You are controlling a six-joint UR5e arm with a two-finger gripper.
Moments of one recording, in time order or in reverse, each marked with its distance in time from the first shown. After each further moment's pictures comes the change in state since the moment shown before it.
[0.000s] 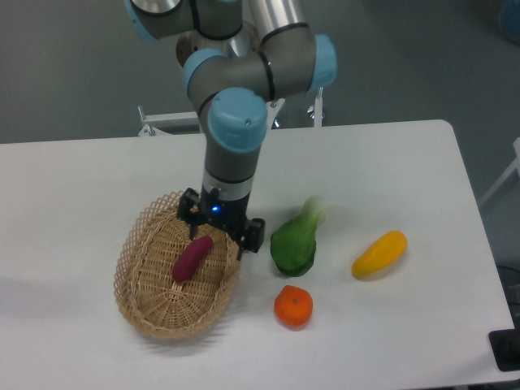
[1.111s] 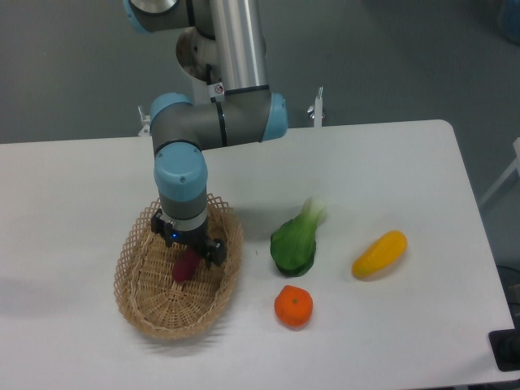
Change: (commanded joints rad) arm -0.088 -0.100 -0.040 0.075 0.112 -0.069
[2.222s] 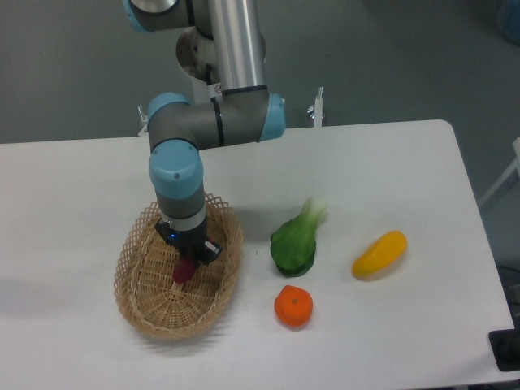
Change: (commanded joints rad) arm 0.003 0.070 0.043 0.022 0.000 0.047
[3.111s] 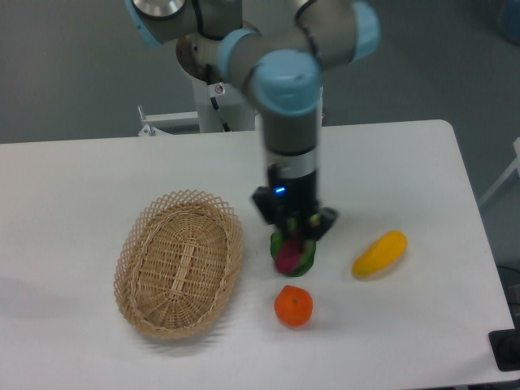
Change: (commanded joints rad) arm 0.452 0.109 0.221 -0.241 -0.049 0.458
